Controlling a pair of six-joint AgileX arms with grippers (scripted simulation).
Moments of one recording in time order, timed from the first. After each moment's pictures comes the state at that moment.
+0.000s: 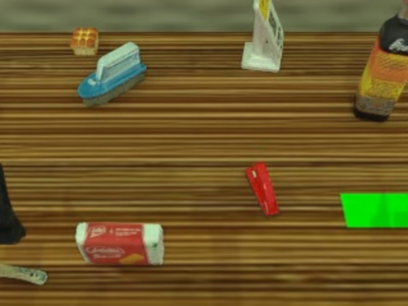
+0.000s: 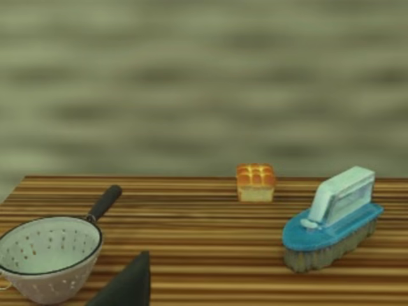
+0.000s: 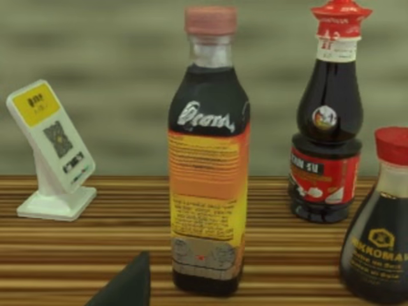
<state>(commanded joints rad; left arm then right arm) 0.00 0.00 0.00 0.00 0.00 0.00 0.00 0.00 0.00 0.00 0.00 0.00</state>
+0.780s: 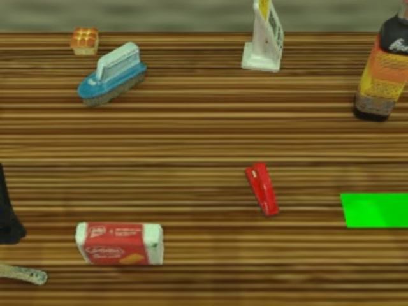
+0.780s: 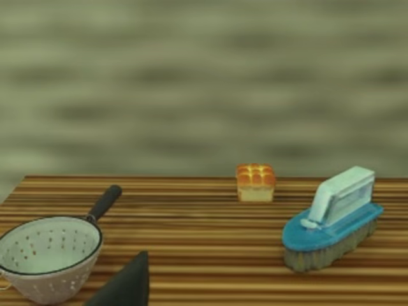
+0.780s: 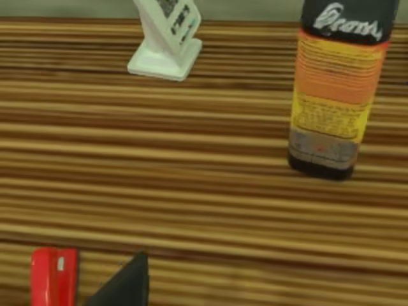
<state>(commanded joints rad) 0.00 0.00 0.00 0.00 0.00 0.00 0.19 0.68 0.63 -0.42 0.00 0.10</state>
